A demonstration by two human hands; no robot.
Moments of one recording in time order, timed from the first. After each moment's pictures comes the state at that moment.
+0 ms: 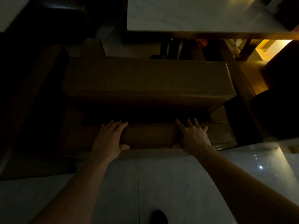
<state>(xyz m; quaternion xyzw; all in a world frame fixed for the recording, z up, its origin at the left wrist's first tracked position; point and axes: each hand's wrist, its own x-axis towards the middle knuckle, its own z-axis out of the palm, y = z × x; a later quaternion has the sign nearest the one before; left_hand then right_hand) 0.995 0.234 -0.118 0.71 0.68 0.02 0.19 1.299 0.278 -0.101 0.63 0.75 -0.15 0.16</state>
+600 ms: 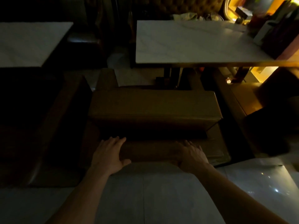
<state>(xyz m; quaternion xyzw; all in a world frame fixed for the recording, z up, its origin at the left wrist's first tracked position) 0.975 0.197 -0.012 0.69 0.71 -0.04 0.17 1.283 0.240 -0.024 0.60 0.76 -0.21 0.14</state>
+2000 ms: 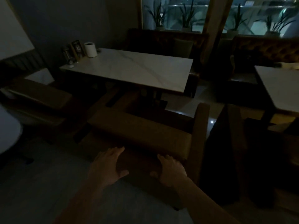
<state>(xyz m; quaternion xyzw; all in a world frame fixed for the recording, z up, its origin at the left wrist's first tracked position) 0.247 -0.074 0.089 0.52 0.84 0.05 0.16 0.459 0.065 0.038 0.44 0.86 -0.24 0.12</state>
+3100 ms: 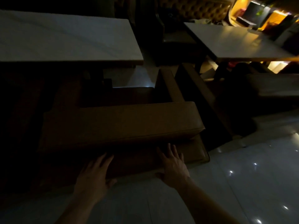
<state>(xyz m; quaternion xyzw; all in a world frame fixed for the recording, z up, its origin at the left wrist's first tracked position) 0.031 0.016 -0.093 0.73 0.66 -0.03 0.19 0.315 0.030 -0.085 0.66 0.71 -0.19 0.13</state>
